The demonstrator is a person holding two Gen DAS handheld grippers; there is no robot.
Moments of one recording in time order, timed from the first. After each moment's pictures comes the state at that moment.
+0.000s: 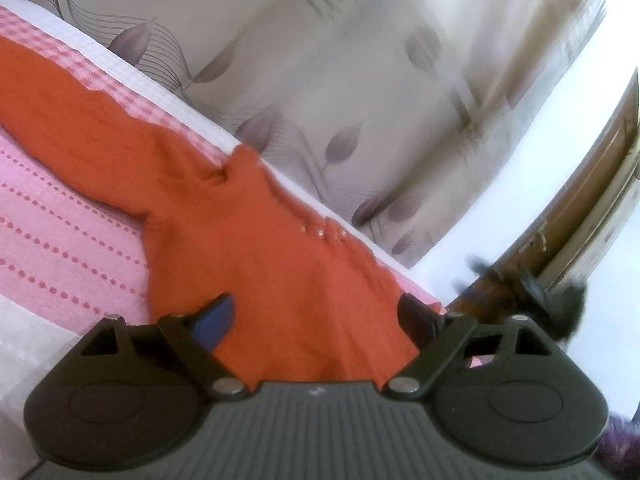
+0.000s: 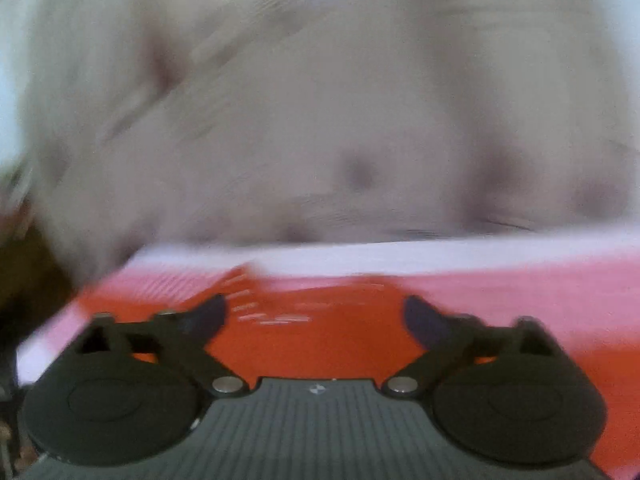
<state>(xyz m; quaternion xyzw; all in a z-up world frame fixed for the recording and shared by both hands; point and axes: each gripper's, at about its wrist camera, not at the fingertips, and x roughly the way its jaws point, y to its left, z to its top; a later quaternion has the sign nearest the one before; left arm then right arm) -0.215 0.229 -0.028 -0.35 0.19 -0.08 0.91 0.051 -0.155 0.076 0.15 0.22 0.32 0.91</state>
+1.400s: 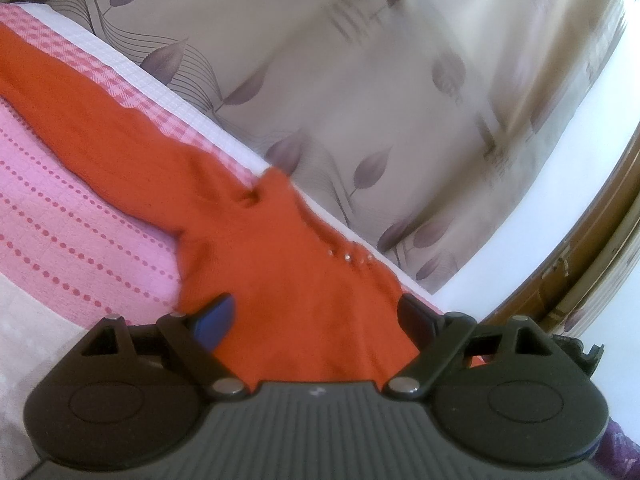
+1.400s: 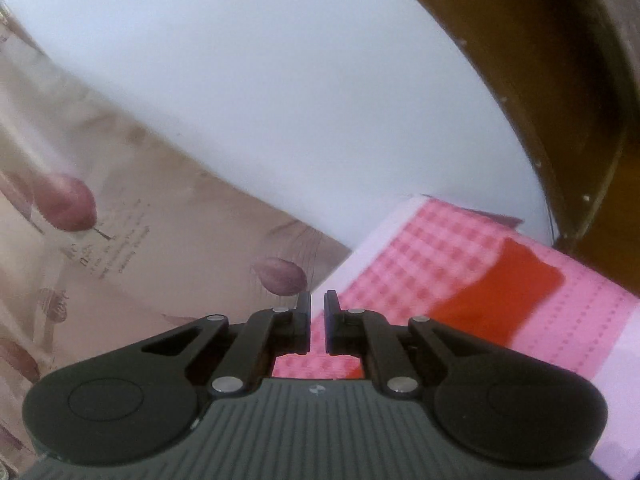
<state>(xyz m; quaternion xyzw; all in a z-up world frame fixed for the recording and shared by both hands) -0.223 0.236 -0.028 -0.36 0.17 -0.03 0.92 0.089 -0.367 0.080 0.38 0.20 0.11 0.90</state>
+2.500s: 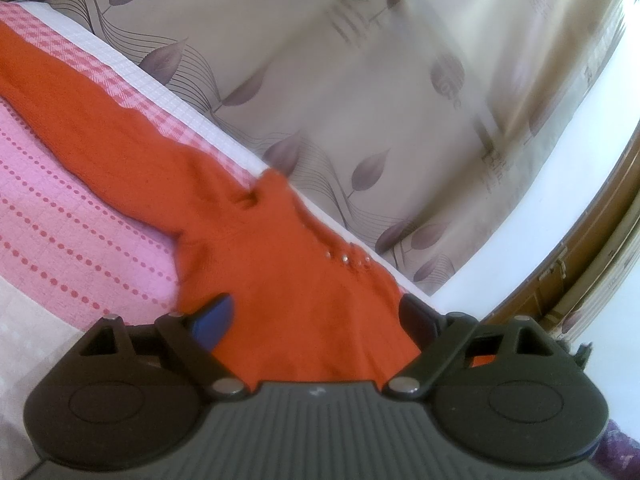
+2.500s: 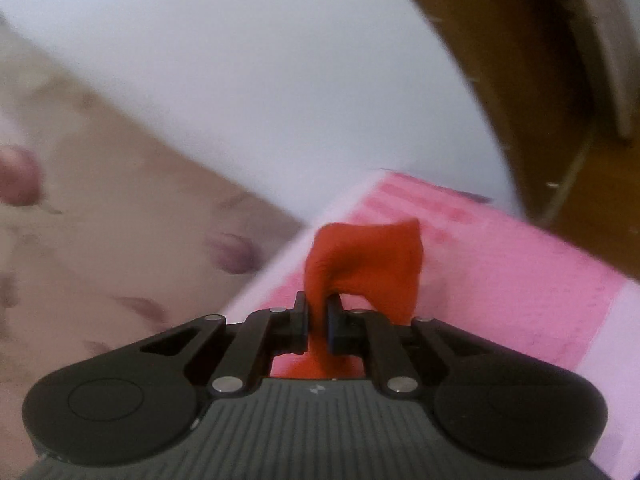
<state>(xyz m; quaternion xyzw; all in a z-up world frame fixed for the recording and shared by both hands) -0.222 0.237 -0.028 -0.36 0.16 -0.03 0.92 0.098 -0.341 0.072 0.37 0.24 0.12 0.89</state>
